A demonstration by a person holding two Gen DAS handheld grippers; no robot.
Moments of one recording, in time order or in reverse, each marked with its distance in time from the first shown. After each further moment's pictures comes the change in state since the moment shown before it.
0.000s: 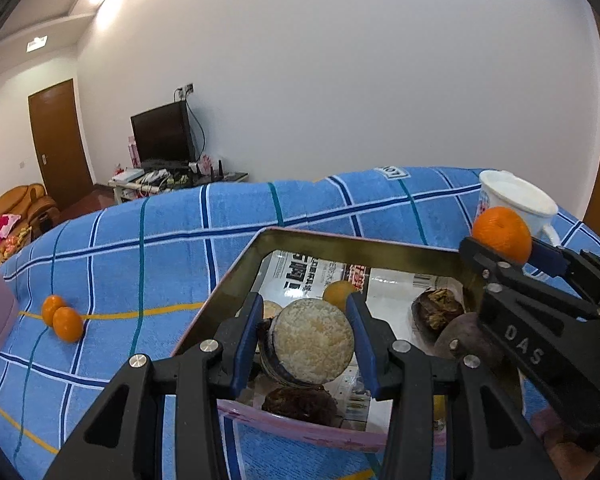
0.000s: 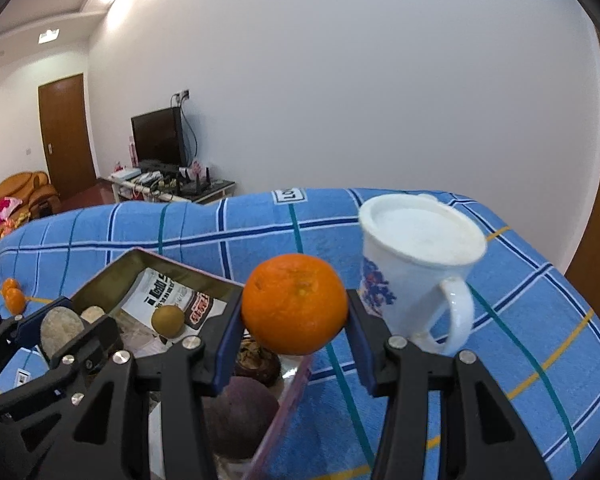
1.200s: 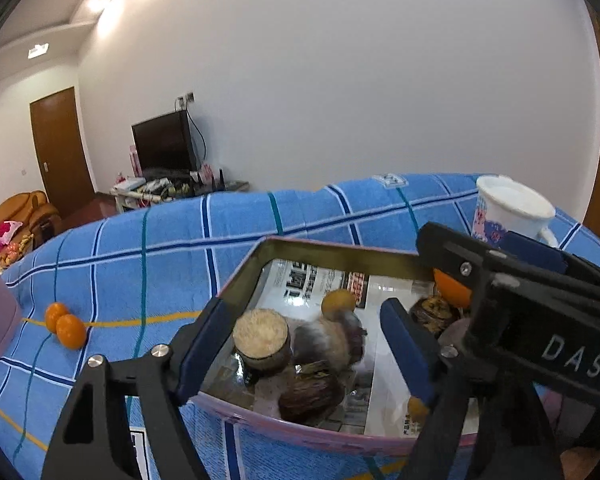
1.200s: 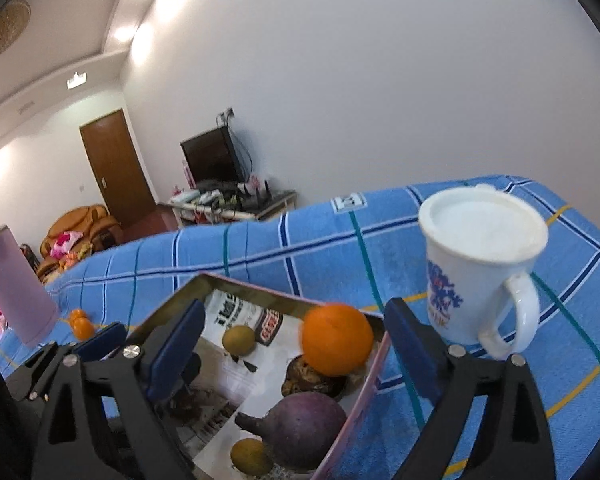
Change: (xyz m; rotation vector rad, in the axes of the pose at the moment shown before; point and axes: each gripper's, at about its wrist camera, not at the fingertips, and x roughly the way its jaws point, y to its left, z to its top) left arm -0.009 -0.003 0.000 0.012 -0.054 0.001; right arm -0.010 -0.015 0.007 0.133 -0.047 0.270
